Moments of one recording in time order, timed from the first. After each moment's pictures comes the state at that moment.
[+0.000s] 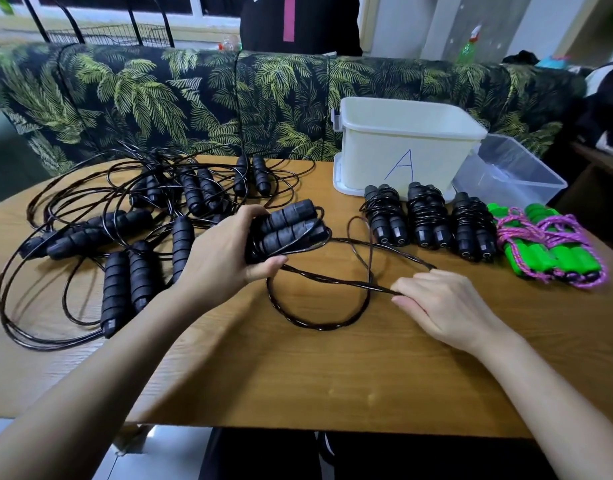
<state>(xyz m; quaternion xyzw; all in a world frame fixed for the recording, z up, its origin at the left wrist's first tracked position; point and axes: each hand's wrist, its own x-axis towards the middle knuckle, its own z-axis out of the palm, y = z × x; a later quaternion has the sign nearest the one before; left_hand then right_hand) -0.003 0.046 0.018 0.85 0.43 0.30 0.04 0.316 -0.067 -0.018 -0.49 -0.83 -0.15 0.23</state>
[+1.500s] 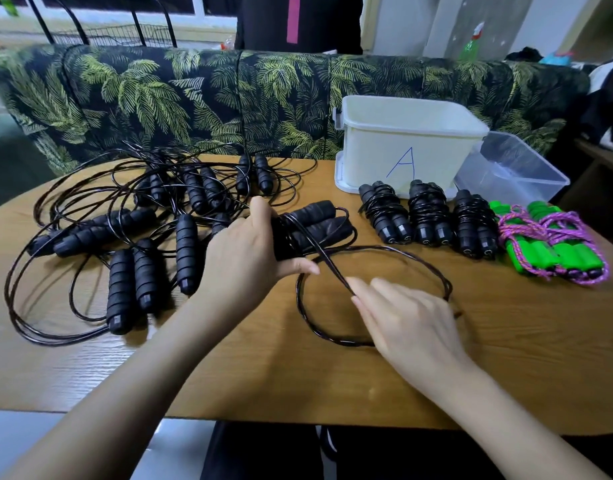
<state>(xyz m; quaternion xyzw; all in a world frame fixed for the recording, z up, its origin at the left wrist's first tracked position) 0.027 0.015 0.038 0.82 0.45 0.34 -0.07 0.224 -0.101 0.005 -0.55 -0.76 -0.25 0.25</state>
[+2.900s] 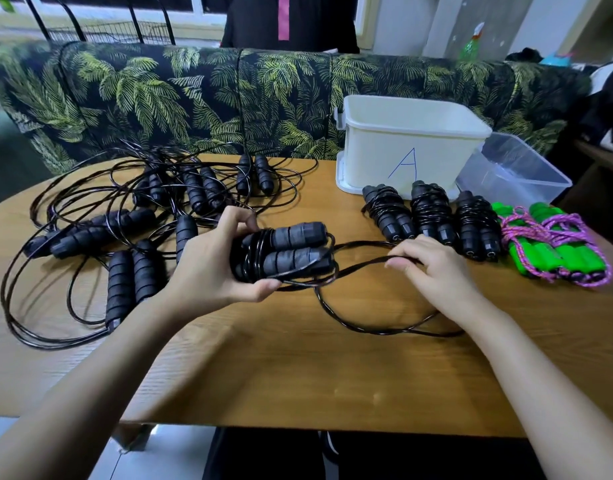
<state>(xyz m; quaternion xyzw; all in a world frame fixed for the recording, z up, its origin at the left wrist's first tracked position) -0.023 0.034 0.022 0.85 0.33 0.38 0.16 0.296 -0.045 0.007 -0.62 -0.71 0.05 0.33</state>
